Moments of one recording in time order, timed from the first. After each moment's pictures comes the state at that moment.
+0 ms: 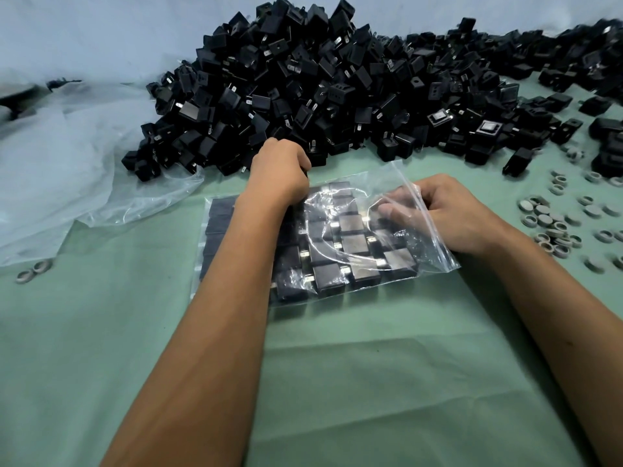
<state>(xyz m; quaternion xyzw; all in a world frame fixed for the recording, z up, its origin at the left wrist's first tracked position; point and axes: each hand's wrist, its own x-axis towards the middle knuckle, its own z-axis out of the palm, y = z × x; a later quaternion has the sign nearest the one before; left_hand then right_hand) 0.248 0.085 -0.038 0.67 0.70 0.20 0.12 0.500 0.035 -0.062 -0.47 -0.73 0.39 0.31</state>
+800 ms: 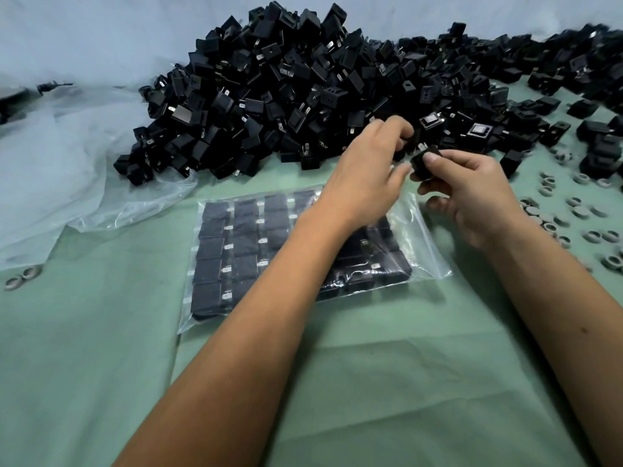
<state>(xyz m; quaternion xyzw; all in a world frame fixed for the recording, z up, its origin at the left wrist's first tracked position) 0.342 0.056 -0.031 0.81 0.45 0.36 0.13 0.514 0.048 -0.056 -0.49 -0.48 0.47 0.55</state>
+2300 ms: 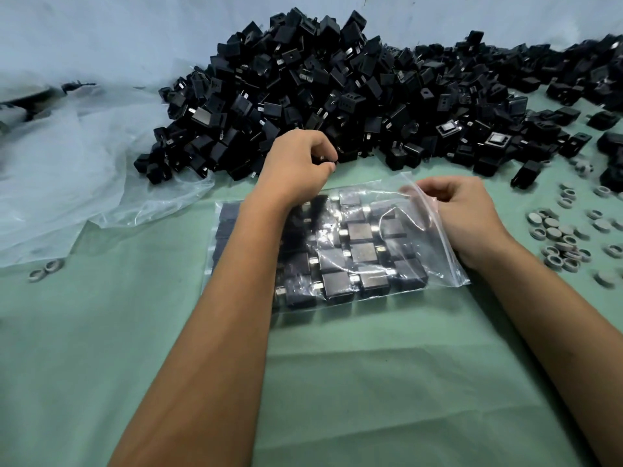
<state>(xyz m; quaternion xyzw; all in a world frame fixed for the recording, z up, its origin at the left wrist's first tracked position) 0.246 0.084 -0.032 0.70 0.60 0.34 0.15 0.491 0.041 -0.066 -0.58 -0.59 0.36 0.44</state>
